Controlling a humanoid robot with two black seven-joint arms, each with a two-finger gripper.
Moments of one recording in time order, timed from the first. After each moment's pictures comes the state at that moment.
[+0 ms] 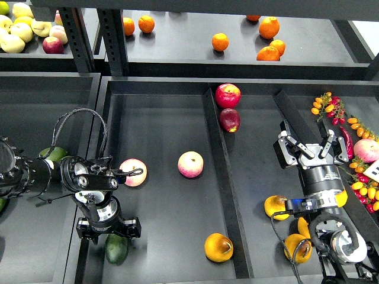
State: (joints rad) left arm -1.15 0.00 0.77 -0.79 0.12 -0.49 0.49; right arm -0.01 0.01 1.49 1.31 0.36 0.37 -0.16
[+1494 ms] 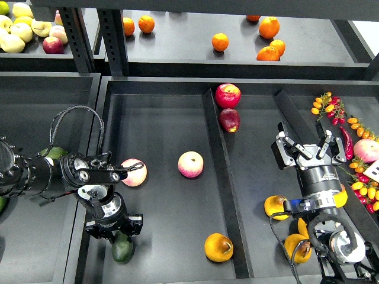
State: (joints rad) left arm -1.16 0.00 0.74 -0.78 0.03 -0.49 0.49; right arm -0.01 0.02 1.48 1.31 0.36 0.37 -0.15
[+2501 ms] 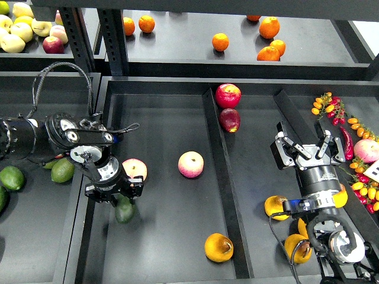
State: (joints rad) left arm -1.35 0.17 0.72 -0.84 0.01 -0.49 0.49; right arm -0.01 0.01 1.47 1.31 0.36 0.37 -0.15
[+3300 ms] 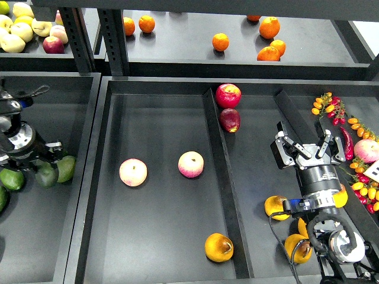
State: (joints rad) left arm -1.30 0.57 0.68 -0.84 0.19 -0.49 0.49; right arm 0.05 0.01 1.48 1.31 0.36 0.37 -0.16
